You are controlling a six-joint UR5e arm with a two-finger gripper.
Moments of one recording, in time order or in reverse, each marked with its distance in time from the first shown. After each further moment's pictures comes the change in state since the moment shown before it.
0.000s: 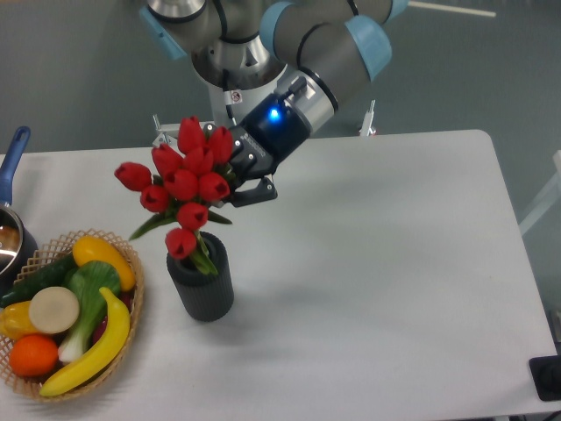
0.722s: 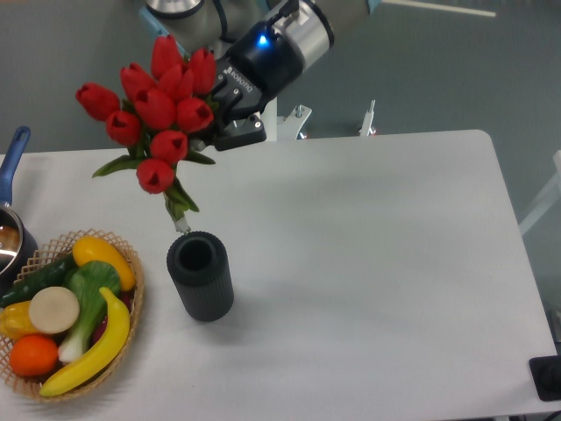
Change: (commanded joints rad) arm 0.090 0.058 0.092 -0.003 -0.041 -0.149
